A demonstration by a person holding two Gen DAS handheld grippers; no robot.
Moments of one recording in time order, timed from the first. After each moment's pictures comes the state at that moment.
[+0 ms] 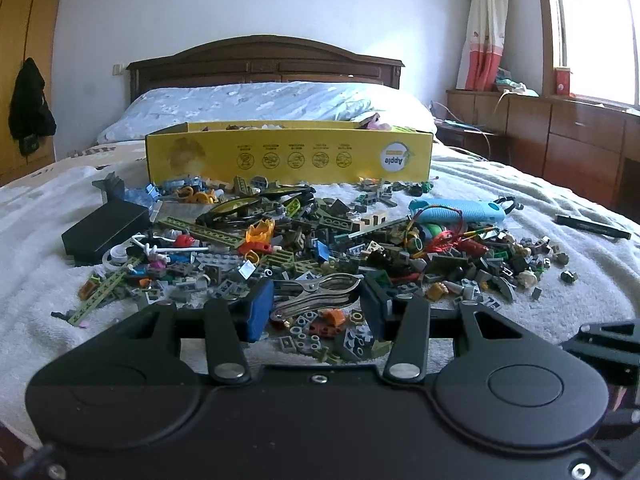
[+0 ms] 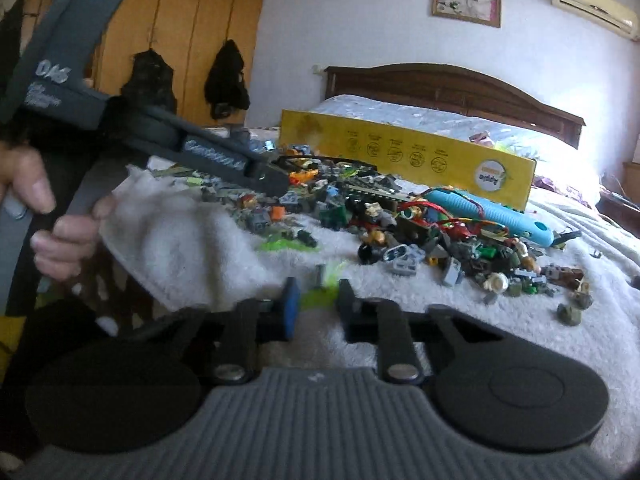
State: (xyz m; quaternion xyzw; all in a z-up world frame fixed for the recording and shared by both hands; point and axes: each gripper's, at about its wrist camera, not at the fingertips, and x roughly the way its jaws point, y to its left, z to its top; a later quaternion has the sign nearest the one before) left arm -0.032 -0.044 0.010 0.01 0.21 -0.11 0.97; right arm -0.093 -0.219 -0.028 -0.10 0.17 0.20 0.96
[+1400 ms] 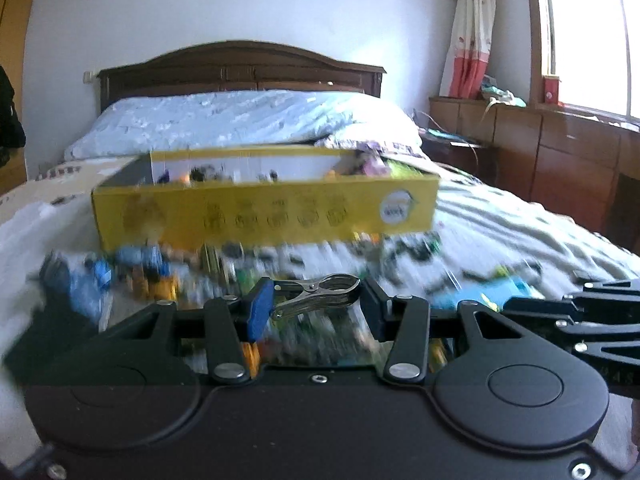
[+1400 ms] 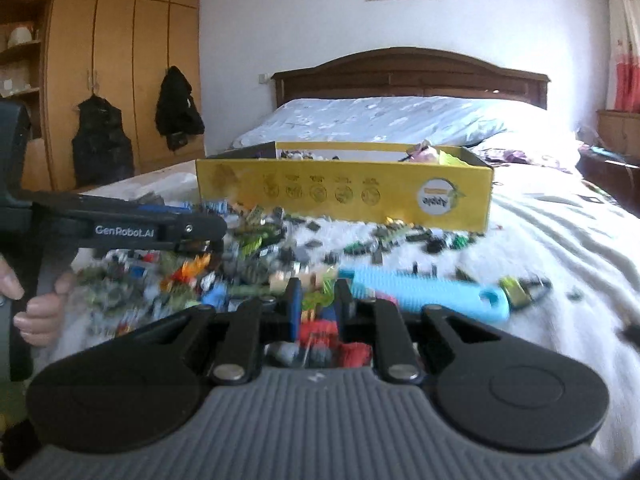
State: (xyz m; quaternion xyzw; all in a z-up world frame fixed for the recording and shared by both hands) left arm 0.102 -0.057 0.063 0.01 0.20 -0.15 0.97; right arm 0.025 -0.278 0.043 0.00 0.19 0.17 0.97
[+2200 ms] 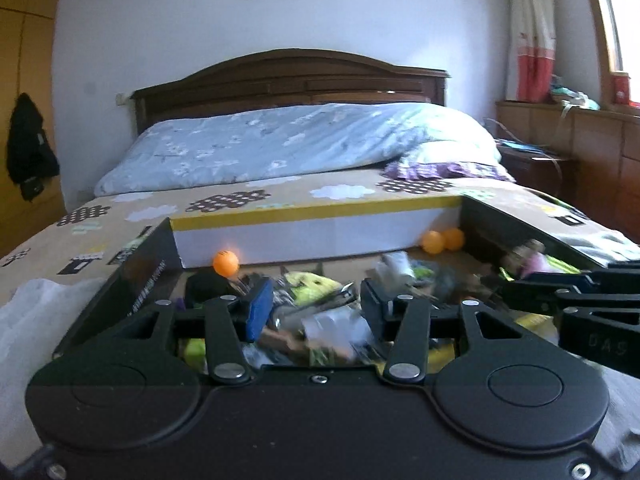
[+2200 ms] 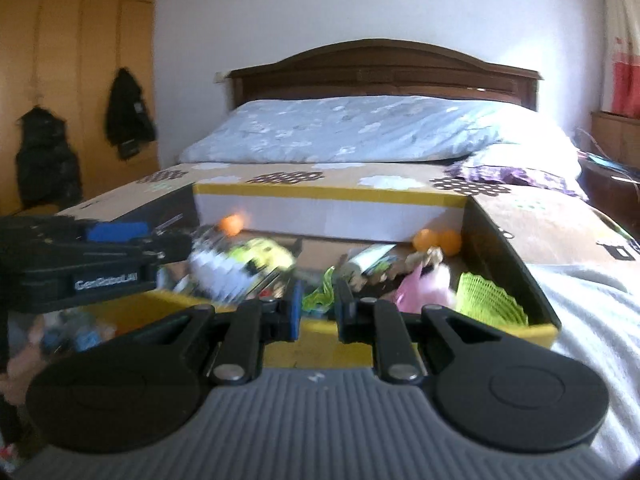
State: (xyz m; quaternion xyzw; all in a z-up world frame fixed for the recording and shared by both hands) left arm 0.363 -0.067 0.092 0.04 0.19 -0.05 0.98; right arm 0.293 -0.256 0.086 0.01 0.20 0.11 0.97
